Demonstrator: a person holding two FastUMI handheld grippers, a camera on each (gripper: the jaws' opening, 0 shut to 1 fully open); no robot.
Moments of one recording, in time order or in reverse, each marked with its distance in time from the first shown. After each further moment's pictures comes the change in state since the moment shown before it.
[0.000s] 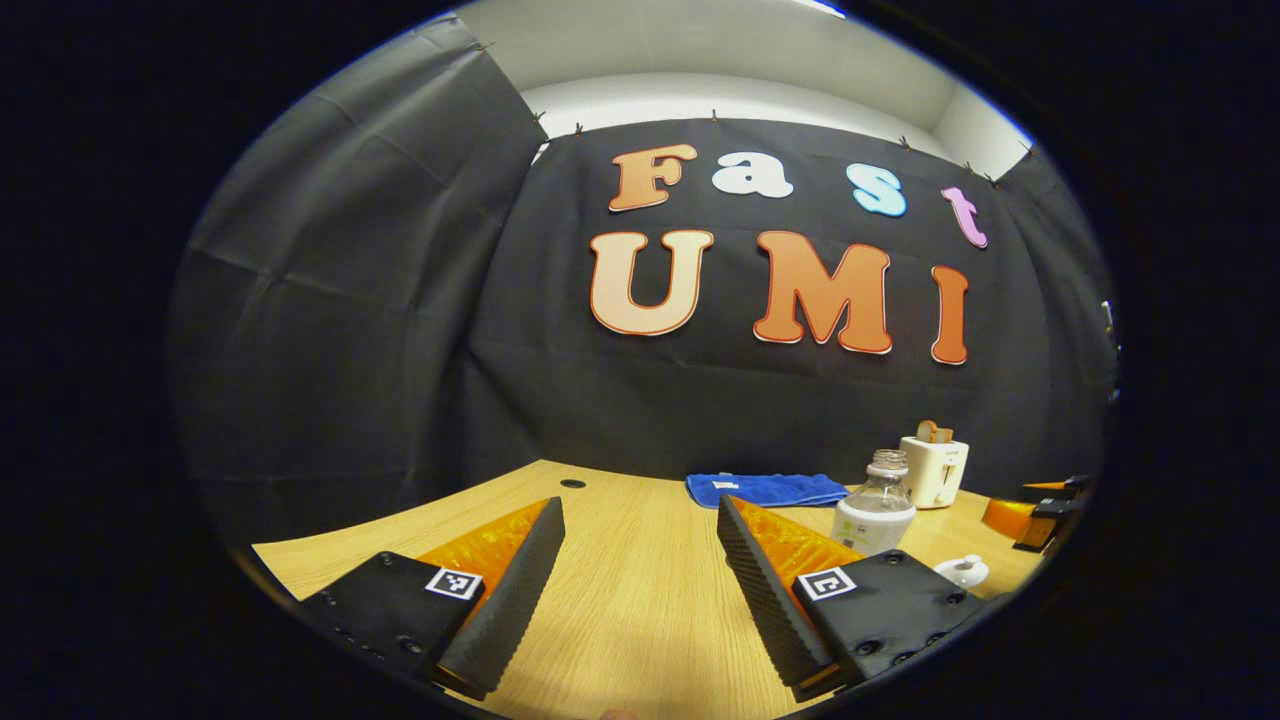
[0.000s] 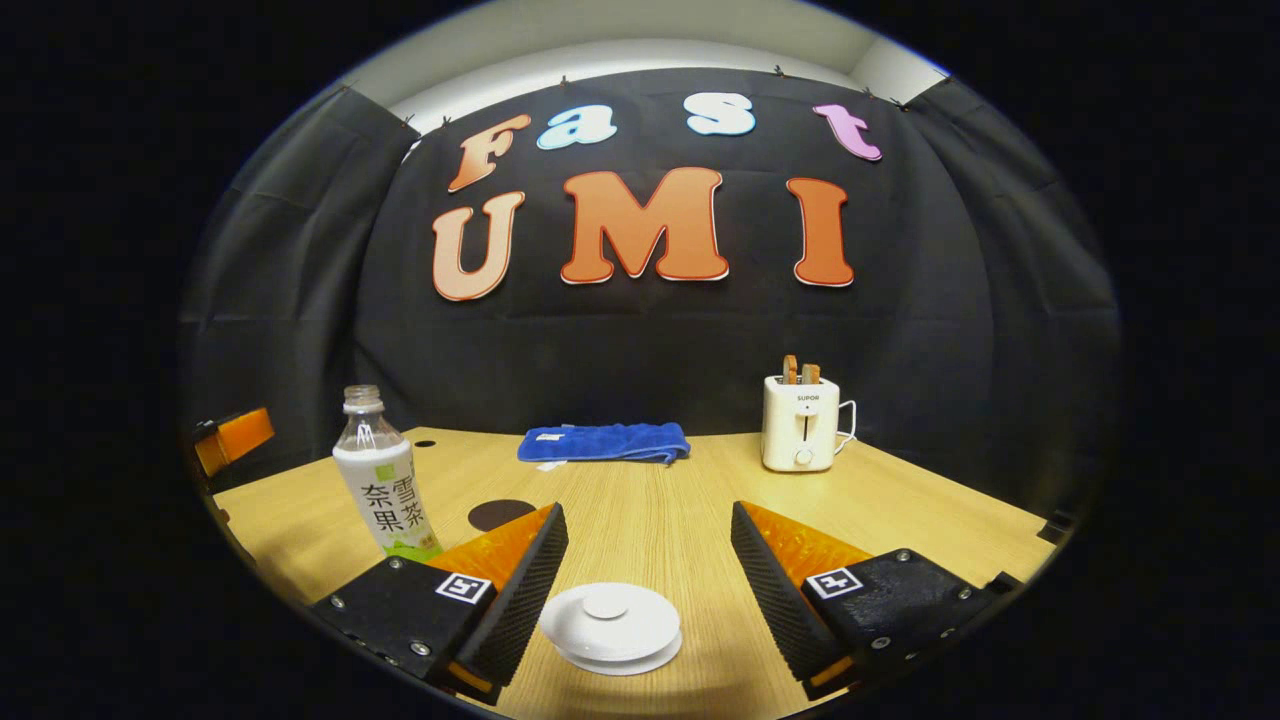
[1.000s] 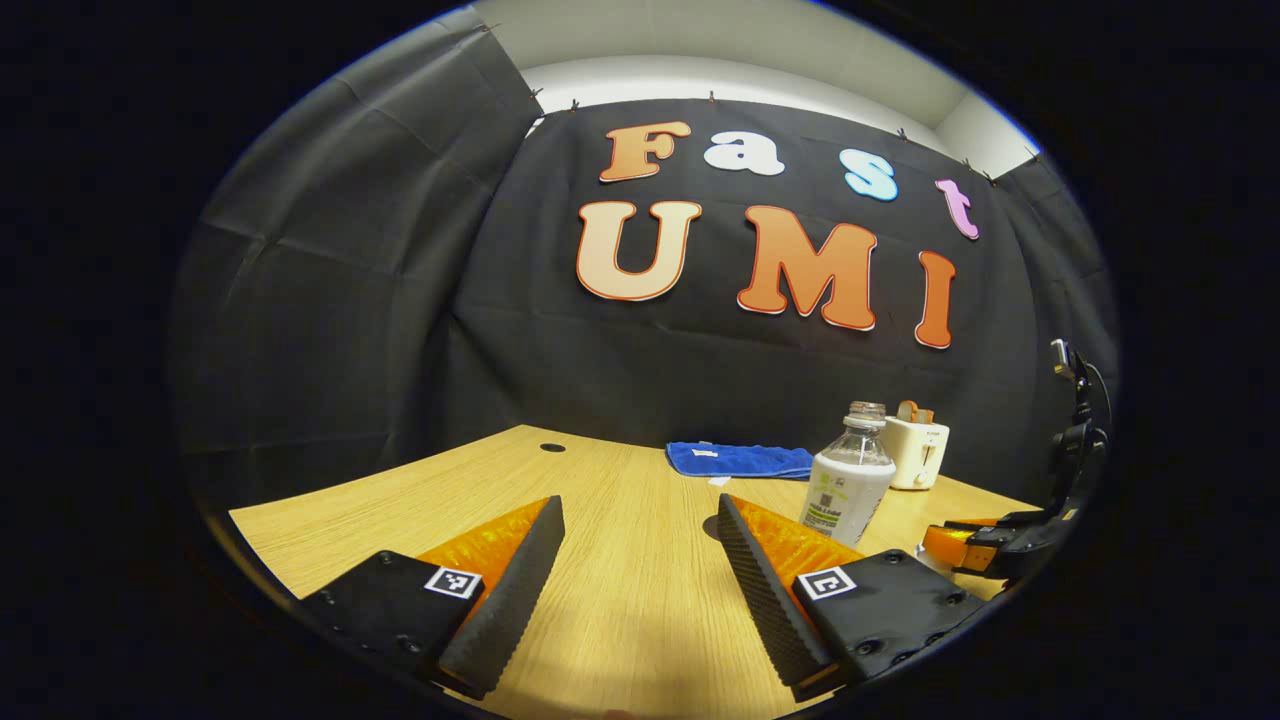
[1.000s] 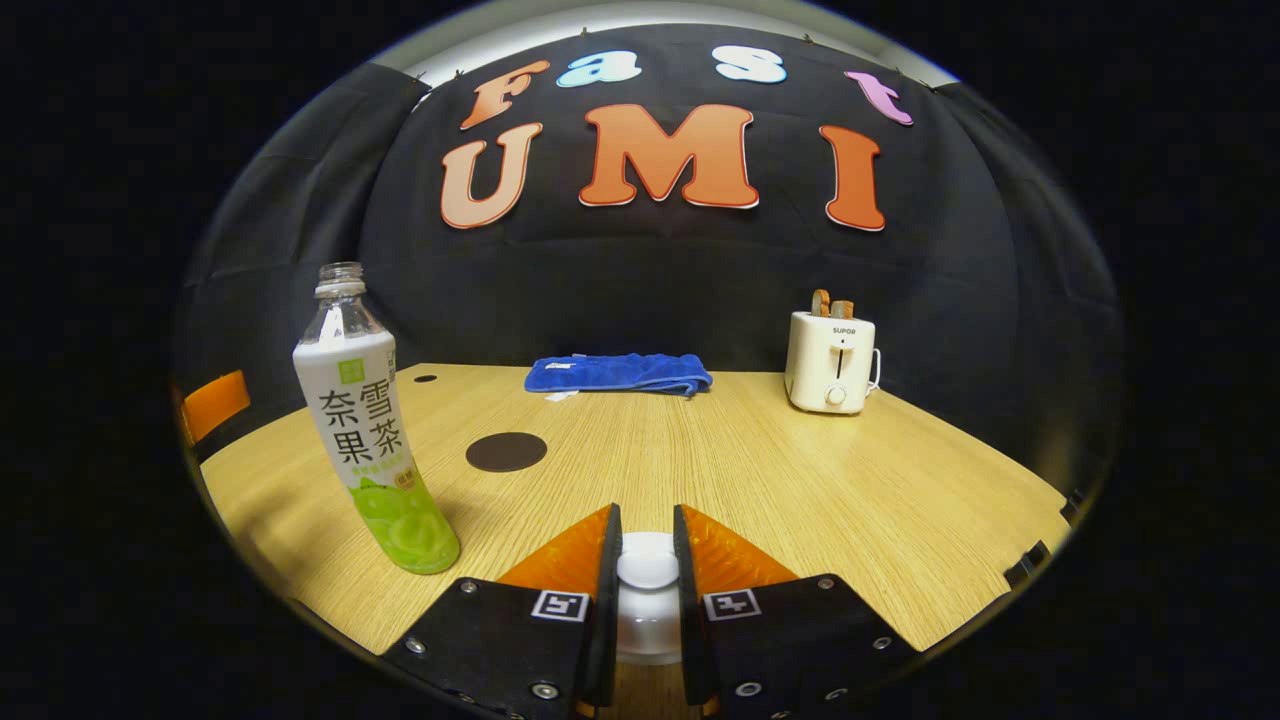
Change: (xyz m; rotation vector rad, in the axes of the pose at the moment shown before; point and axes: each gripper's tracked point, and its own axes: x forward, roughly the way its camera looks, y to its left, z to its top) left arm -0.007 -0.023 -0.034 -0.034 0.081 -0.043; right arm 0.016 0.023 -0.056 -0.035 0.168 0.038
